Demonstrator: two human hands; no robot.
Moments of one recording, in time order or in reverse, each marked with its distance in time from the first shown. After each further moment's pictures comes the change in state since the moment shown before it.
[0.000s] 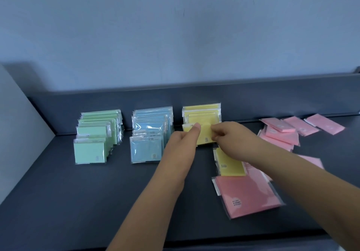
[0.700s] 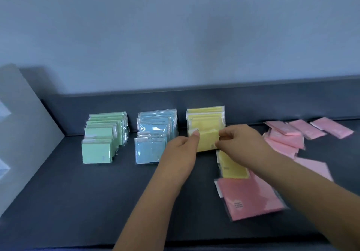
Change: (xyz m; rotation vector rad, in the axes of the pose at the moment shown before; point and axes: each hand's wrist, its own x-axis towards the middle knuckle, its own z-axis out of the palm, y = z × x) left_hand -0.006 -0.002 -0.007 0.168 0.072 0.096; right_hand -0.020 0.000 -0.001 0.143 0.120 0.051
